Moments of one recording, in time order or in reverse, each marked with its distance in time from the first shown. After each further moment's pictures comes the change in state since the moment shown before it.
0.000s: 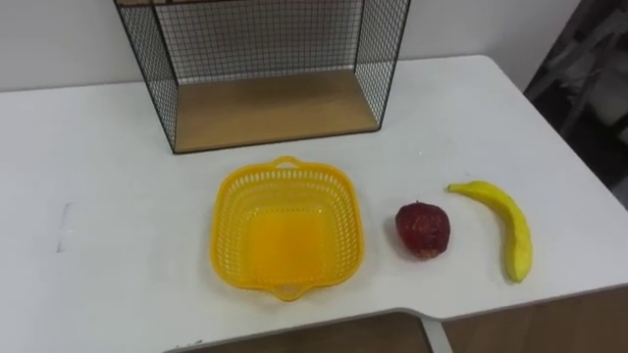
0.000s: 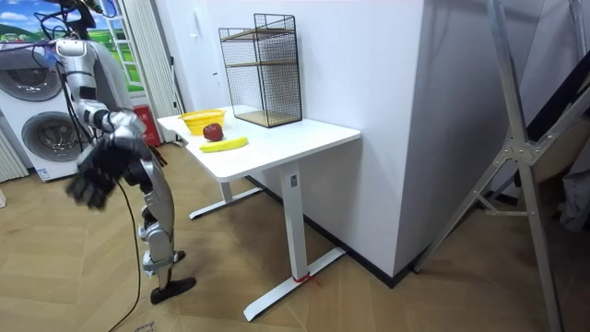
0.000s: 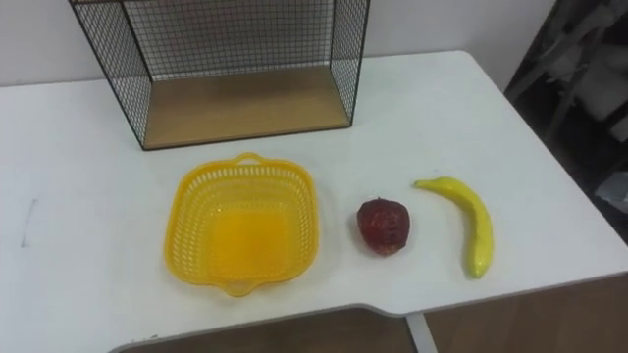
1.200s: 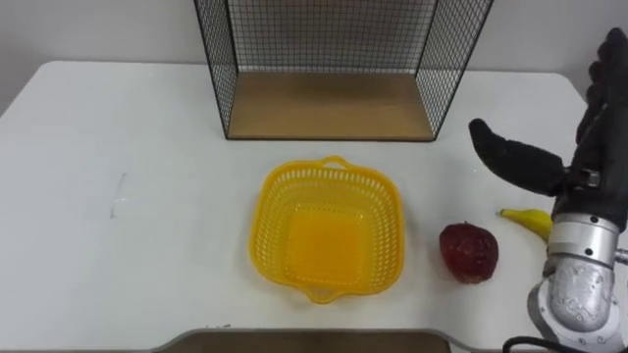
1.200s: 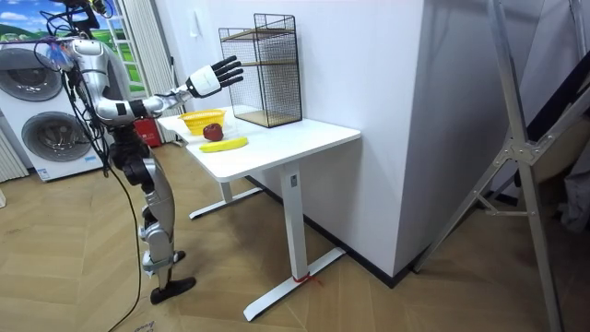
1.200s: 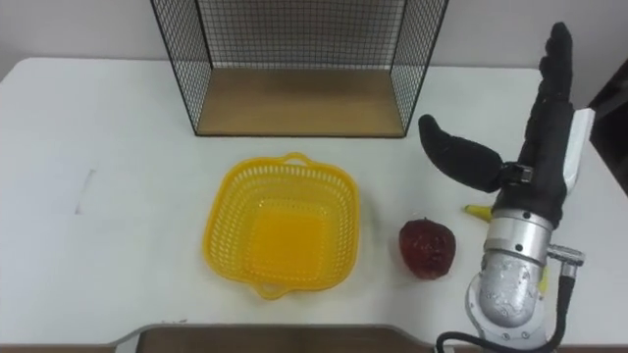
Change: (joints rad) left arm -0.035 0.021 -0.228 0.118 0.002 -0.032 0.001; right arm 0.047 -0.006 0.750 -0.470 -0.644 -0.019 0.622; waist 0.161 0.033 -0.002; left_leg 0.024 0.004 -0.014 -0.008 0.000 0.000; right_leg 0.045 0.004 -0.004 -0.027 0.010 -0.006
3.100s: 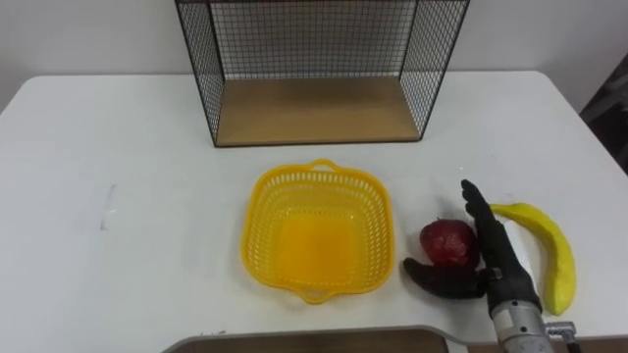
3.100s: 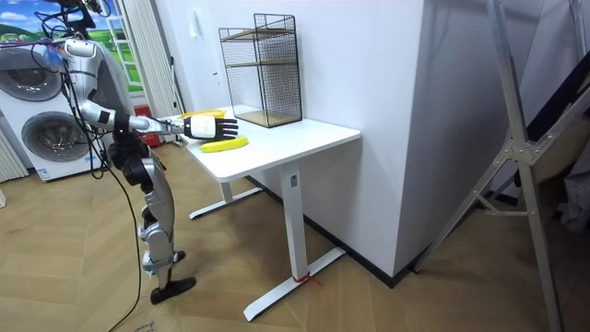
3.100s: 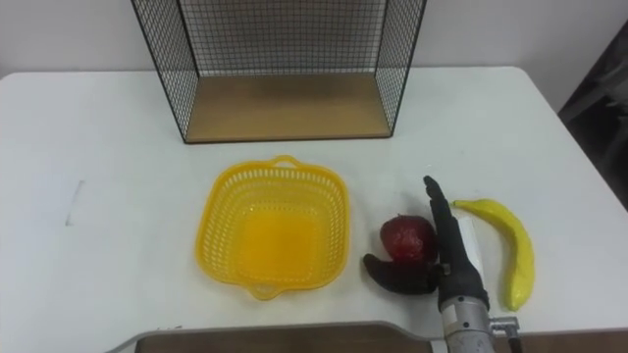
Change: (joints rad) left arm -0.036 0.001 -0.057 -0.007 -0.007 0.015 0.006; right arm 0.161 0.038 0.101 0.276 -0.099 0.051 0.283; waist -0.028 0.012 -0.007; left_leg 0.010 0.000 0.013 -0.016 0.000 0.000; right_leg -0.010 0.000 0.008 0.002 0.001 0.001
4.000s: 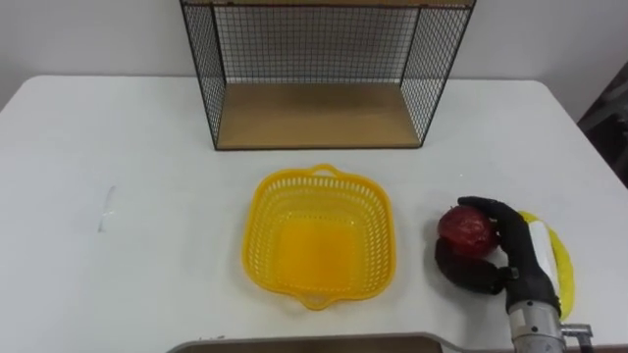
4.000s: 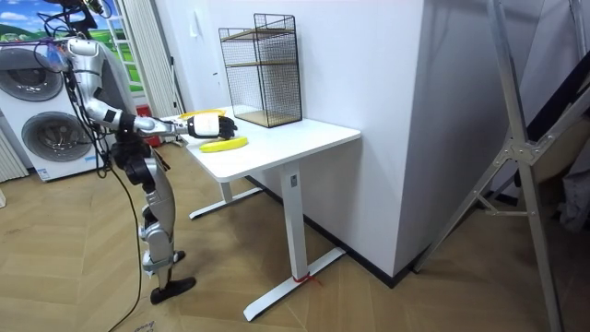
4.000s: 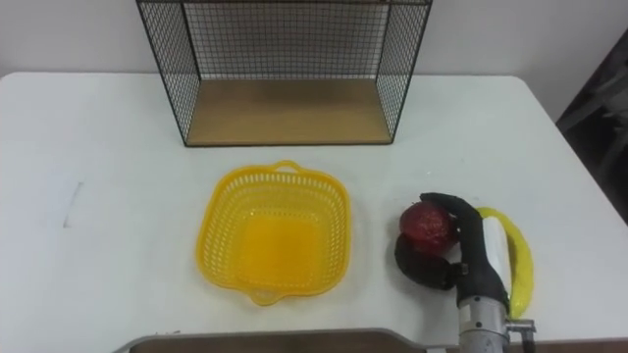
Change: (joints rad) left arm 0.004 0.000 -0.011 -0.033 -0.002 -0.003 0.022; right arm -0.044 -0.004 -0.043 0.141 -0.098 -0.061 -0.122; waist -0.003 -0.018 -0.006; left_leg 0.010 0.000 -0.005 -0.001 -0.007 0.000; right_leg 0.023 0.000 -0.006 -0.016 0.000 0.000
